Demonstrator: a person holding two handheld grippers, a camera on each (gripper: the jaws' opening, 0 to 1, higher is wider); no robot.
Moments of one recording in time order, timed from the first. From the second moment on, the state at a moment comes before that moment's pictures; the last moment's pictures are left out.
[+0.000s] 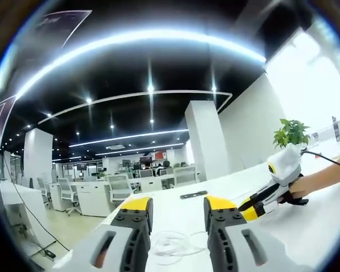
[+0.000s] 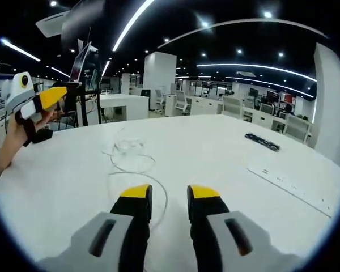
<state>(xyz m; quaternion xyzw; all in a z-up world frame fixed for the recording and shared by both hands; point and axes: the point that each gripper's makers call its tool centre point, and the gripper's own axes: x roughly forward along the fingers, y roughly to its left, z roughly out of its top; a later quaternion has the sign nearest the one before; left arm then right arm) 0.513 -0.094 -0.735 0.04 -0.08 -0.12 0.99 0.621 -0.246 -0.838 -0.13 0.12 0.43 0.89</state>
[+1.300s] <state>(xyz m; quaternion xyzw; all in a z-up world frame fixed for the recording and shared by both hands) 0.513 -0.094 -0.738 0.04 -0.08 -0.11 0.99 0.610 -0.258 -0.825 -0.15 0.11 0.41 0.89</state>
